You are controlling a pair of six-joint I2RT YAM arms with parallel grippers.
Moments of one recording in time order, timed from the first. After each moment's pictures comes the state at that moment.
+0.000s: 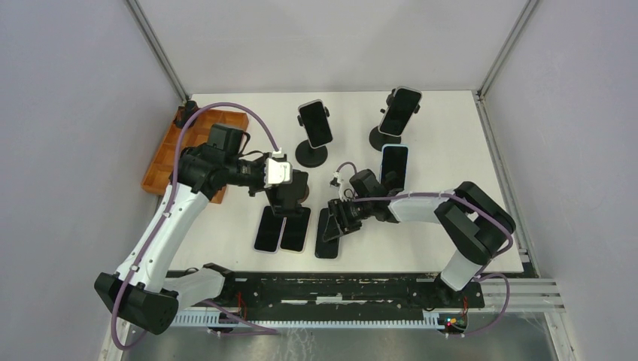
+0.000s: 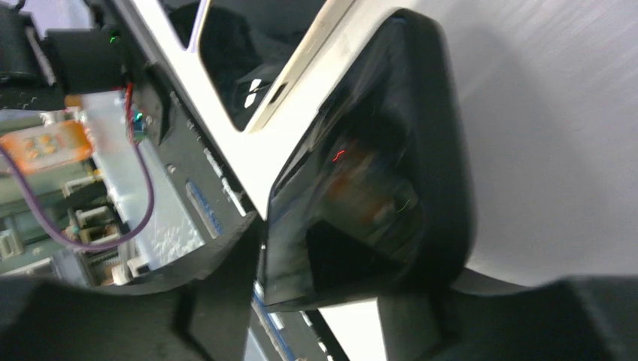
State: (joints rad) left arm -0.36 1.13 1.23 -0.98 0.74 1.11; right arm 0.74 1.67 0.72 0.07 -0.69 0.53
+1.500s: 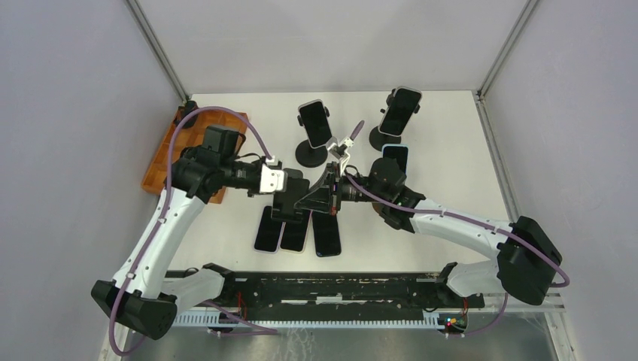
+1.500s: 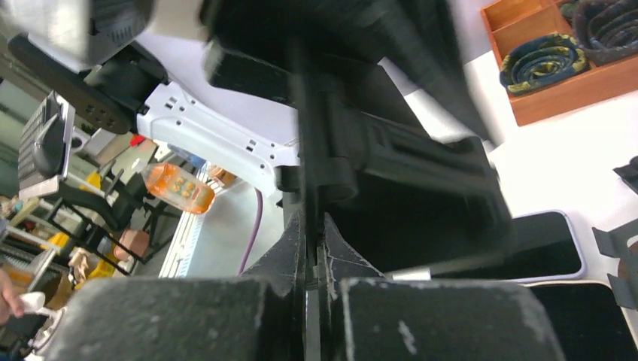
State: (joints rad) left arm -0.36 1.10 1.23 -0.99 0.87 1.21; right arm 0.89 1.33 0.82 0.61 -0.62 0.66
